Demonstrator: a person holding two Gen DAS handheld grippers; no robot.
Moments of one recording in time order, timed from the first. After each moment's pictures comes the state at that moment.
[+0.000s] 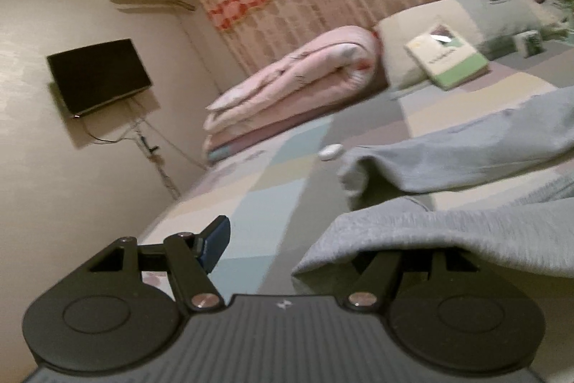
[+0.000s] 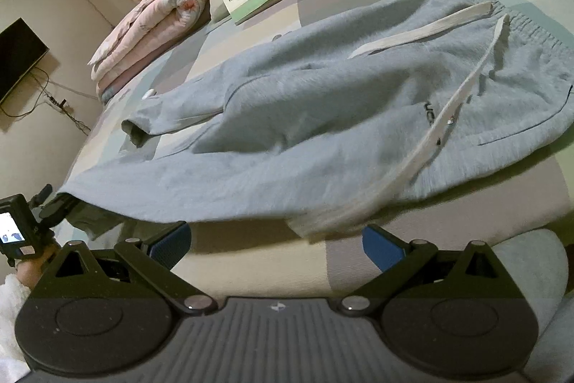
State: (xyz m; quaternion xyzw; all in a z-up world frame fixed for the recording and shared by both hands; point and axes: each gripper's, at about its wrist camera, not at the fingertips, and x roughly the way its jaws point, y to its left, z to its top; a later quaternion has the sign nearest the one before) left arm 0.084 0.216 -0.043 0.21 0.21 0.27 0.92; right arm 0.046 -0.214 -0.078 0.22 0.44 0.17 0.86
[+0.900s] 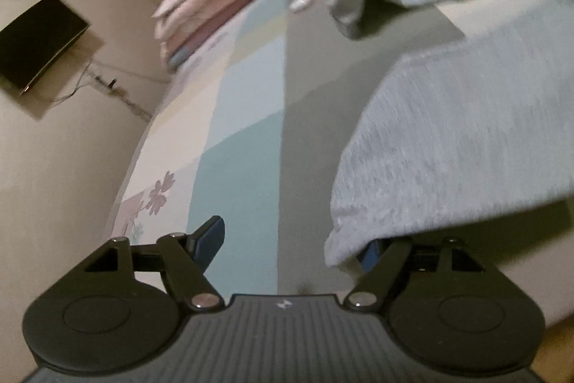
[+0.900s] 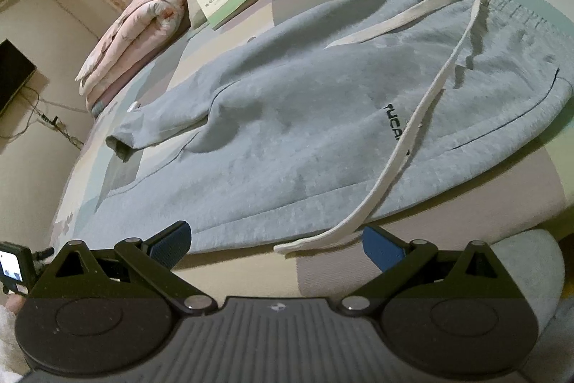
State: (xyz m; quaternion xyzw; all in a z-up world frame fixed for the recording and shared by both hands) left arm 0.064 0.287 -0.087 0.27 0.44 0.22 0.83; right arm 0.065 -0.240 -0.097 0.25 0.45 0.16 0.85
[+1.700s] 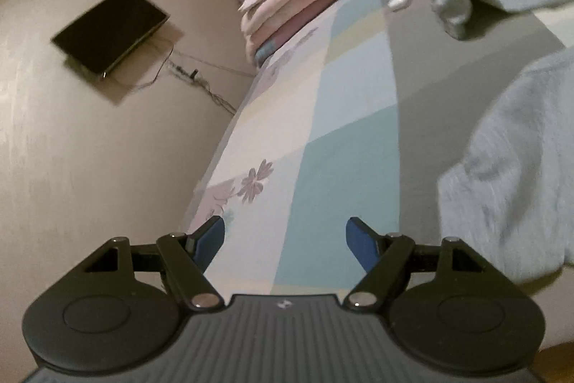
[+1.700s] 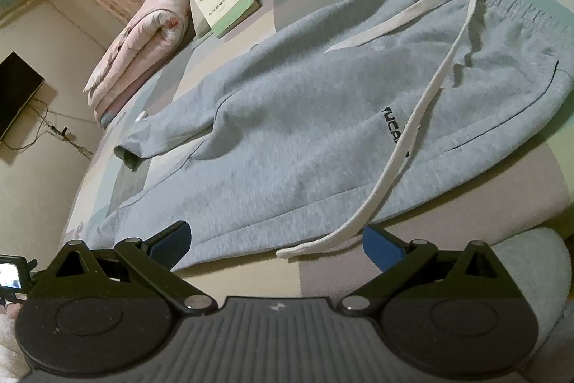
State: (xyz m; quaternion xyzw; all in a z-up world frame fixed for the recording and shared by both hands) left arm 0.049 0.320 -0.052 0.28 0.39 0.34 0.81; right arm 0.064 -0.245 -0.098 0.27 0.43 0.17 0.84
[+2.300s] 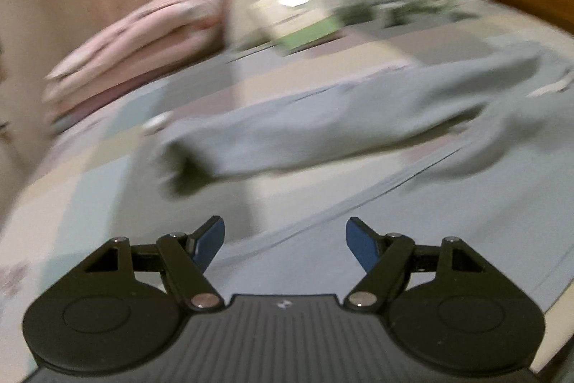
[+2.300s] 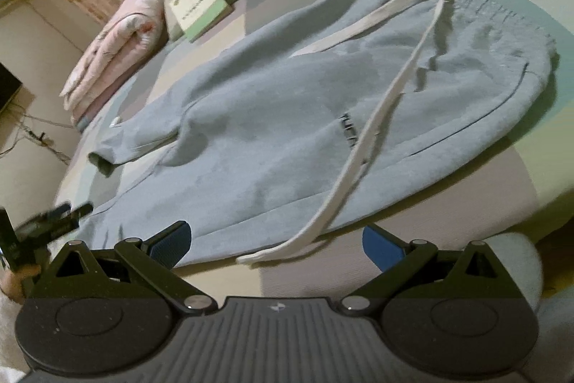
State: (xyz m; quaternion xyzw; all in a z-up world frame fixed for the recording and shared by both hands) left arm 0.144 0.138 -0.048 0.14 0.34 -0.03 0.93; right arm 0.070 -0.269 -0.106 0.25 0.44 0.12 0.85
